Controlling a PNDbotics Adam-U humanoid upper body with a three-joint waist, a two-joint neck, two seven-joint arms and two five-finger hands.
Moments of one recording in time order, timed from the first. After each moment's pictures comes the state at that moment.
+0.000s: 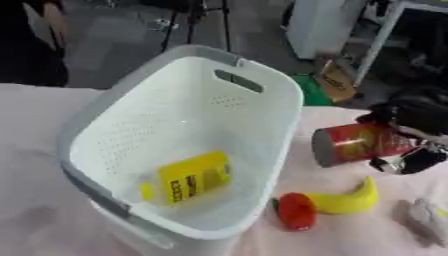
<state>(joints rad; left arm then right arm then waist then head) -0.49 0.12 -0.06 -1.99 0.05 -0.44 0.40 -0.58 -1.05 0.10 -1.33 0.83 -0.39 0.27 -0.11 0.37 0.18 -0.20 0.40</state>
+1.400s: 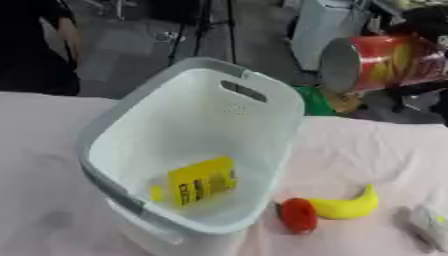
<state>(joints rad) -0.47 0.12 -0.06 -1.99 0.04 -0.45 0.40 -0.65 -1.11 -0.01 -1.64 0.63 -0.27 0.18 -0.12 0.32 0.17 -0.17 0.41</state>
